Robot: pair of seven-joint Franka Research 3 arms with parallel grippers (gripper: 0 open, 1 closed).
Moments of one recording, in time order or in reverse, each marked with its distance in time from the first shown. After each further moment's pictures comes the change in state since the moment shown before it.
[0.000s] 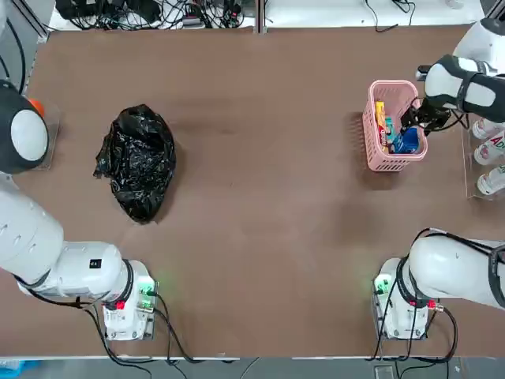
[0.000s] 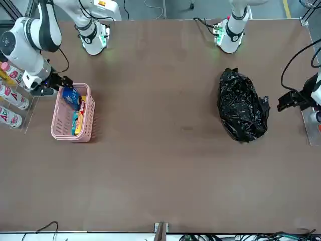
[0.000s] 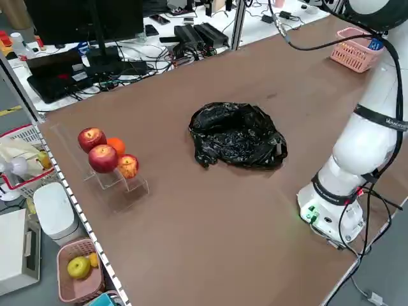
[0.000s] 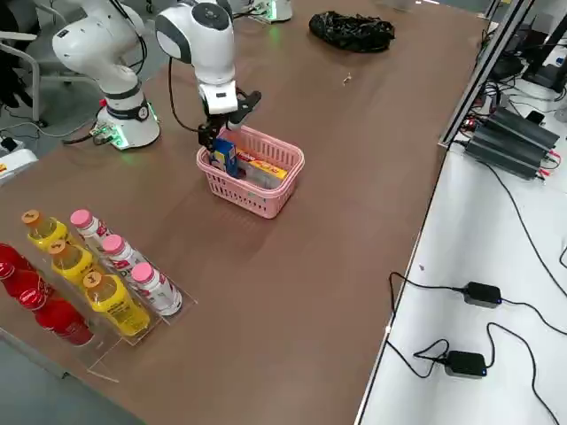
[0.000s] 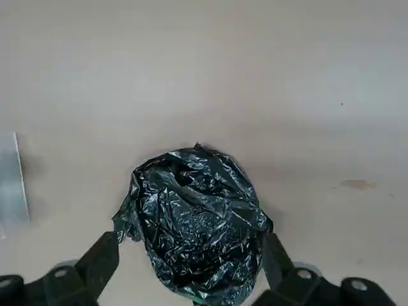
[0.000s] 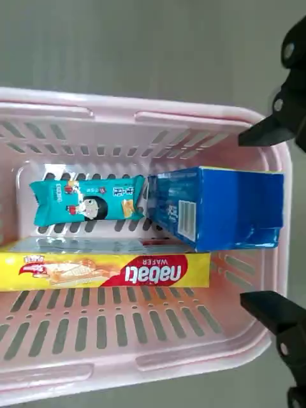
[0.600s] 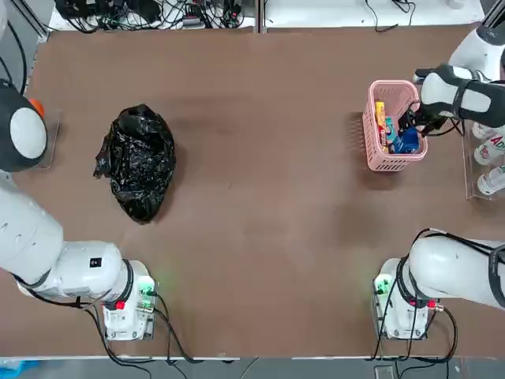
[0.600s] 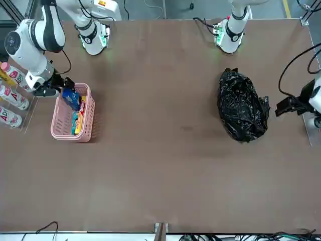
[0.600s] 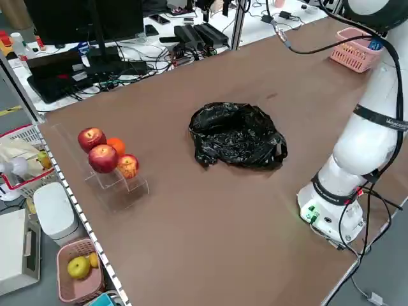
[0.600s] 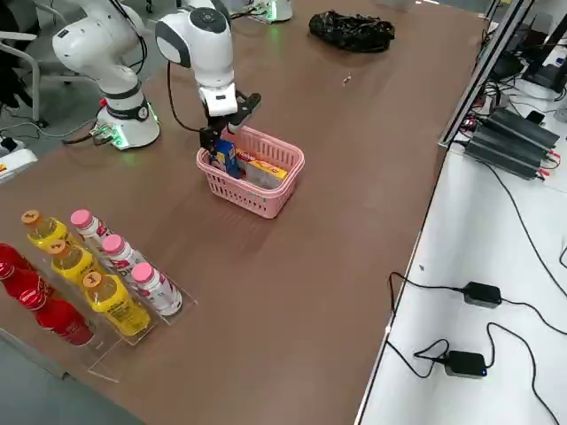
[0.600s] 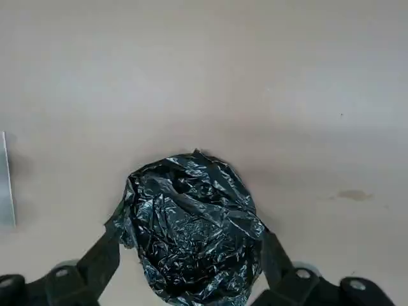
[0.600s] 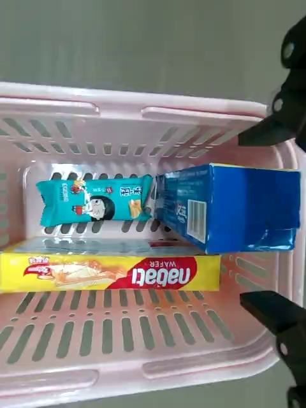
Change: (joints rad) left arm 0.040 0.004 0.002 -0.023 -0.033 0.035 -0.002; right arm 0.002 0.005 0.000 -0.032 0.000 0.074 0.000
